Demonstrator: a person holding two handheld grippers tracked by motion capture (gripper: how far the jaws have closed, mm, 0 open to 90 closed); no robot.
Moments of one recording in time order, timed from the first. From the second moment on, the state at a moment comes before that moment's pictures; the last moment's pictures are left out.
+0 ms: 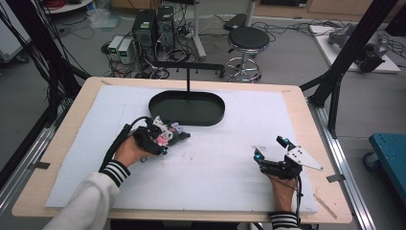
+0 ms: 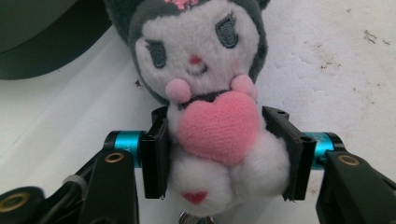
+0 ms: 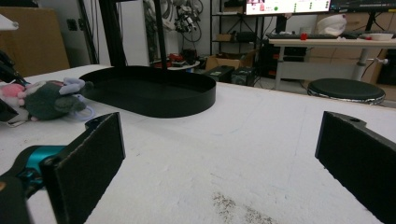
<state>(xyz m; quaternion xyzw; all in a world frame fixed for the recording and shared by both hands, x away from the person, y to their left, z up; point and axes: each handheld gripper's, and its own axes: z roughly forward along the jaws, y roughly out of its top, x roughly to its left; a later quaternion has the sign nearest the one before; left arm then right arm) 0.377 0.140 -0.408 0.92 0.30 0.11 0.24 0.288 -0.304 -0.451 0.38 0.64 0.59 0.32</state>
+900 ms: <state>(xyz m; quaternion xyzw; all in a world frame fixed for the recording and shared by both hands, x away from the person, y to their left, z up) 0.365 0.159 -0.369 0.87 0.30 0.15 0.36 0.288 -0.304 -0.451 0.38 0.63 0.59 0.32</state>
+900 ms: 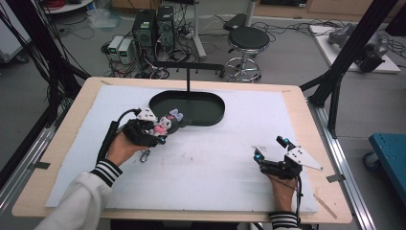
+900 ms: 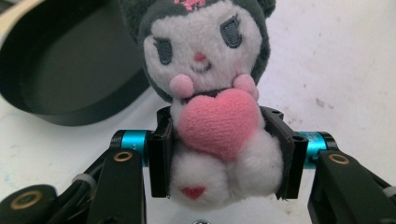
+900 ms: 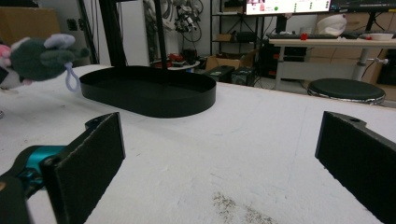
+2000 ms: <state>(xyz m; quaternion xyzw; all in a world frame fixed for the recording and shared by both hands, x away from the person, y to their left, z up) 0.382 0.203 -0.290 0.83 0.33 0.22 0.39 0.288 -0.304 -0.451 0.38 0.64 0.59 0.33</state>
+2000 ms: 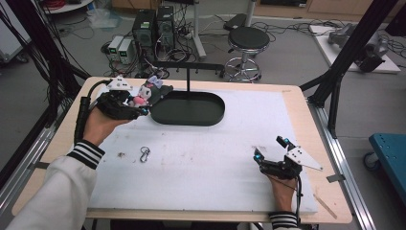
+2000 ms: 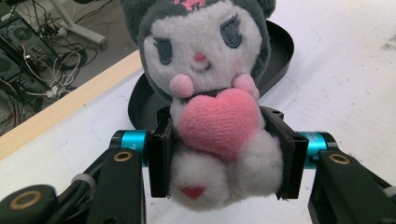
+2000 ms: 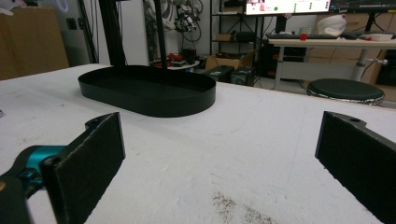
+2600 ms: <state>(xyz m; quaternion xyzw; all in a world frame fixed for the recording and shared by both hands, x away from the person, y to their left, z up) 0.408 0.209 -0.275 0.83 0.35 0.24 0.37 0.288 -0.304 -0.451 0.38 0.64 0.59 0.32</state>
